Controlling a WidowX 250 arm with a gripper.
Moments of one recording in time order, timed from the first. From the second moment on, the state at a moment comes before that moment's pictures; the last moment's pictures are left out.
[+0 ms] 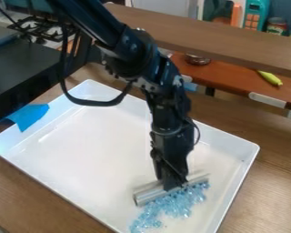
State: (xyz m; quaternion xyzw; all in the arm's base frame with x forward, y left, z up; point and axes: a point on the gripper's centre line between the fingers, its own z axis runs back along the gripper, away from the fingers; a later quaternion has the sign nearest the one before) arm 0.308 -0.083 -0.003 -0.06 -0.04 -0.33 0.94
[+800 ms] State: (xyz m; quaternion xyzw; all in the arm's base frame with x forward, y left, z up) arm 0.323 -0.017 0.051 -0.09 -0.08 -0.26 0.96
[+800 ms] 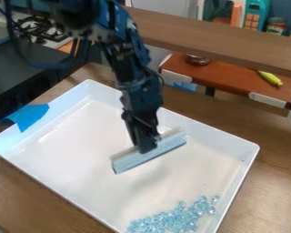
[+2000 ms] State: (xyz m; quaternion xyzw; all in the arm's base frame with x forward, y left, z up) arm 0.293 -0.015 0.000 -0.05 -0.09 -0.17 0.98
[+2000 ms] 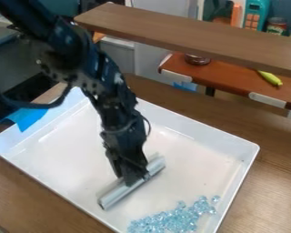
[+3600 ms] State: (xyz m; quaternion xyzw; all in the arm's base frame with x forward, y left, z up) arm 0.343 0.079 0.029 -0.04 -0.11 -0.07 0.99
